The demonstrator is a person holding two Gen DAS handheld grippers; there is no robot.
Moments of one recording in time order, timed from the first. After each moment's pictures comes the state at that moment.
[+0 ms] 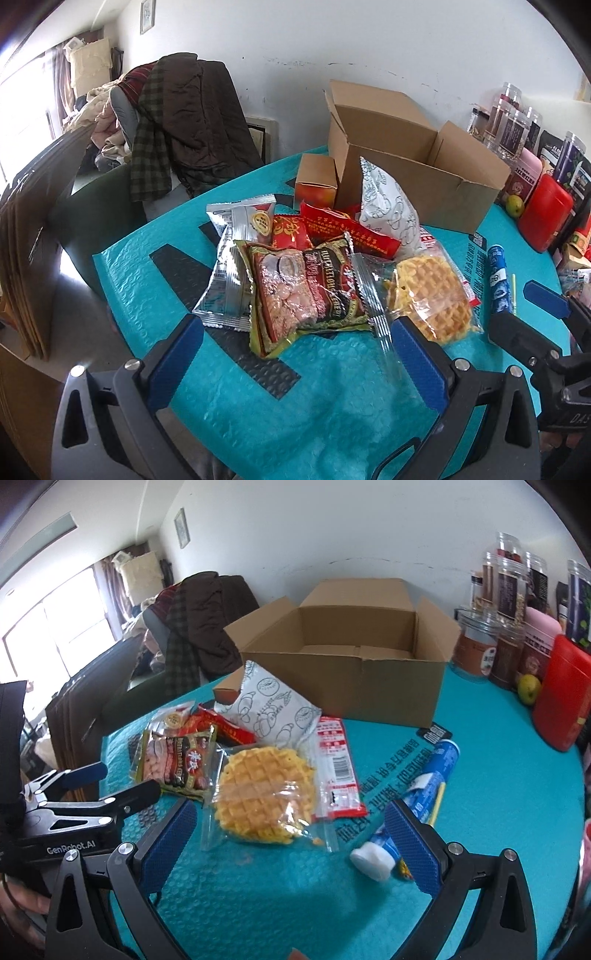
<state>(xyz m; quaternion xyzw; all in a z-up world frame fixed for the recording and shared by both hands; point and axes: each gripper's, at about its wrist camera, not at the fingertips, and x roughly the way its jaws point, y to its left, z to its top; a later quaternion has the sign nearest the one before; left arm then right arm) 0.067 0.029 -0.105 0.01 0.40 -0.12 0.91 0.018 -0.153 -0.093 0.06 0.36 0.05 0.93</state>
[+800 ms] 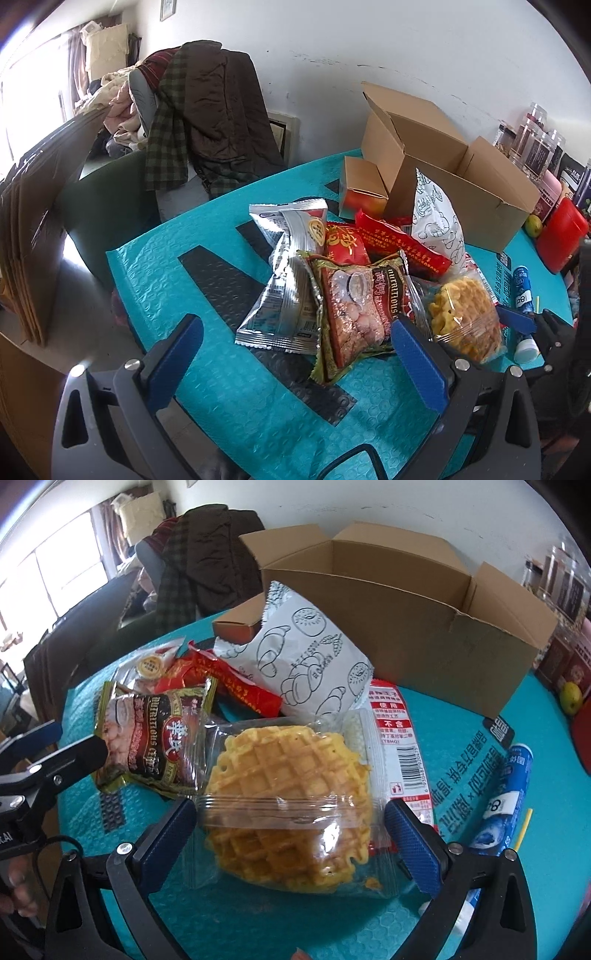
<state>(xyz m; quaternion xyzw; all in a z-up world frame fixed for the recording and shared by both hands) 0.096 0.062 -0.115 -0.02 0.41 -0.10 0.91 0.084 -0.106 -0.143 -0.01 0.46 0.04 0.89</state>
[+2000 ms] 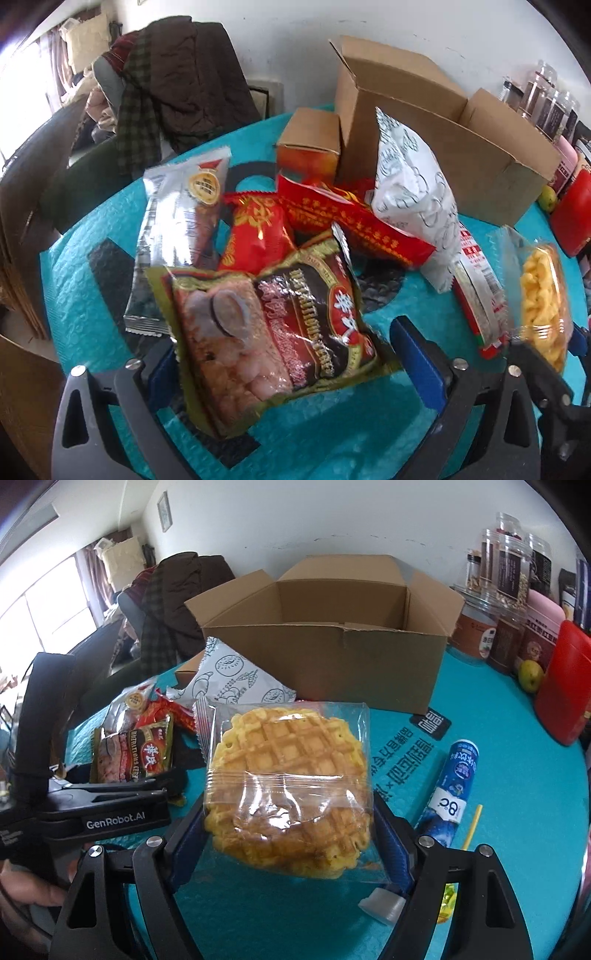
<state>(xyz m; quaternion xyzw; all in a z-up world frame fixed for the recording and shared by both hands) 0.119 -0.006 -0.143 0.01 0.46 -0.09 0.88 0.043 -0.166 -0.119 0.06 0.39 0.01 0.92</state>
